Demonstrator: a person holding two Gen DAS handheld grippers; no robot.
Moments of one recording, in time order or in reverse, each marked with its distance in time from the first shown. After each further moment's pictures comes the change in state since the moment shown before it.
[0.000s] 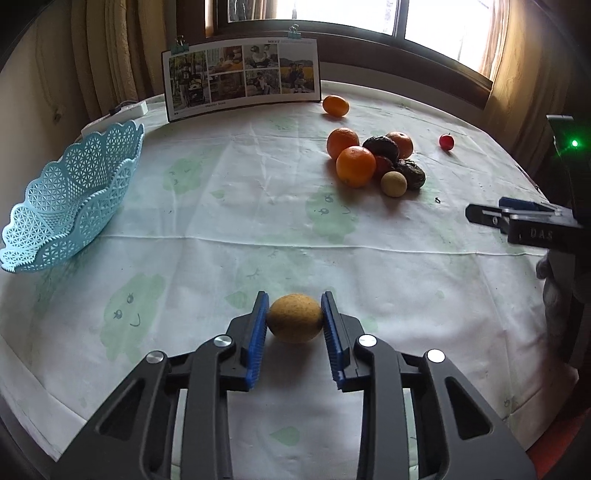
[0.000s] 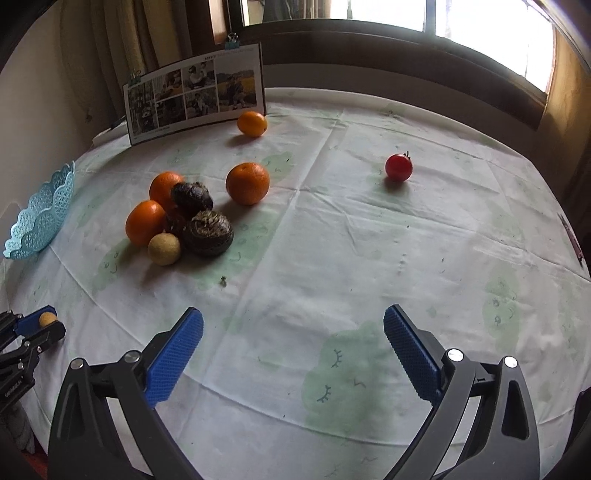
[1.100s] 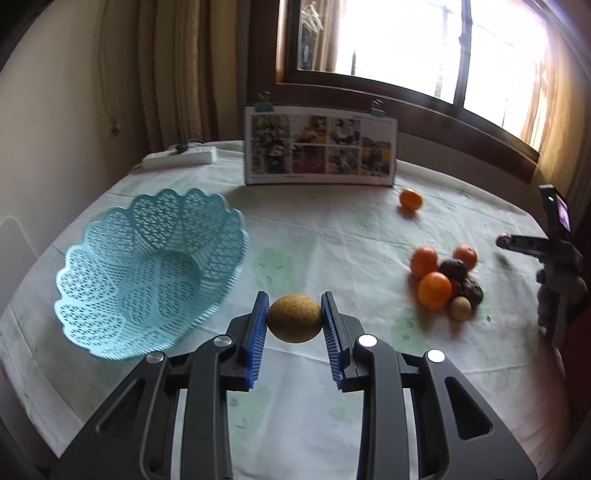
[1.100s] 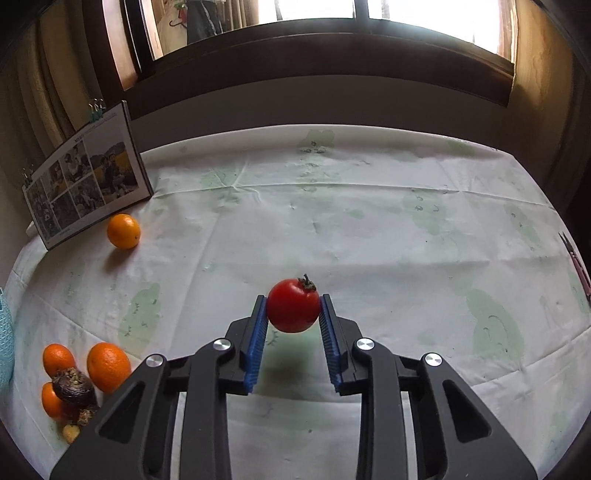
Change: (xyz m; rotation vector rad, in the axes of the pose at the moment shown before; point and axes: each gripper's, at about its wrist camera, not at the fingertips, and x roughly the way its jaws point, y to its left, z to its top) left arm -0.026 0.071 0.064 -0.174 -0.187 0.152; right arm 0.079 -0.086 0.112 0.197 -0.038 -0.092
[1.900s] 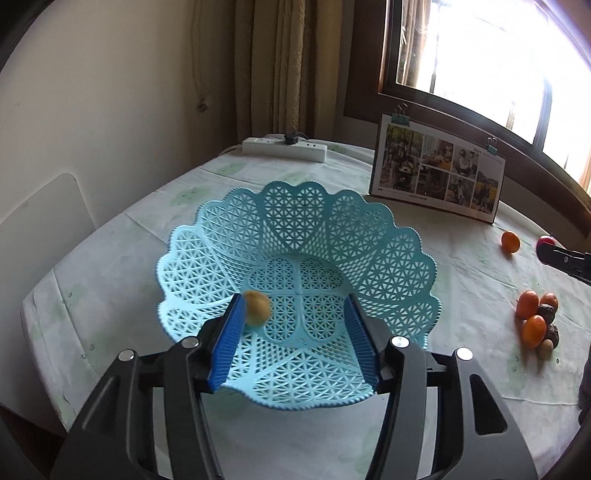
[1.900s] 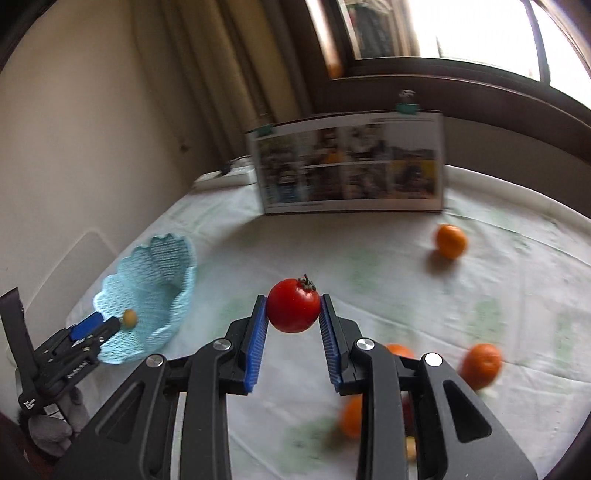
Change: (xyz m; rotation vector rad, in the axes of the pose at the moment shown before) left arm 0.012 0.116 0.000 -0.182 -0.012 0.201; right arm -0.082 0.245 -0.040 -0.299 -0.023 0.493
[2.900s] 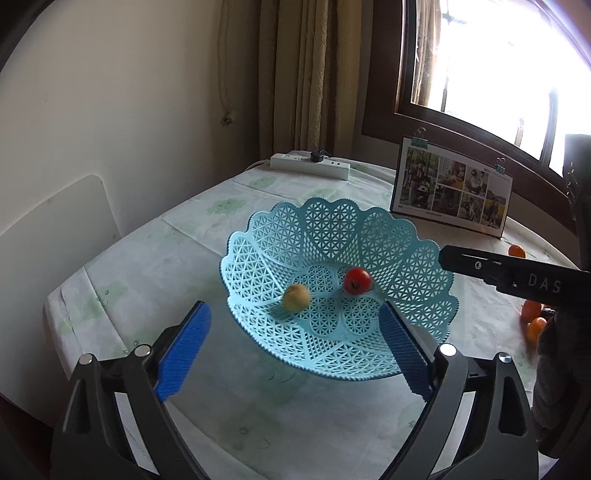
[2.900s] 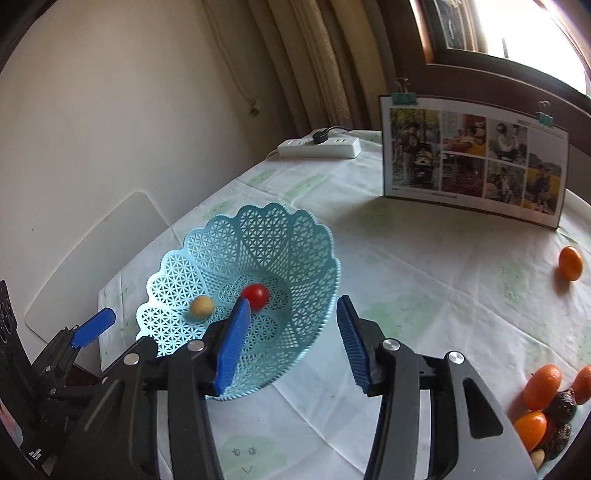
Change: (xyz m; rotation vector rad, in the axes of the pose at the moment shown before) left arm -0.030 0.029 -0.006 -0.022 -0.068 0.043; right arm 0.059 0.110 0.002 -0.105 0.079 0.133
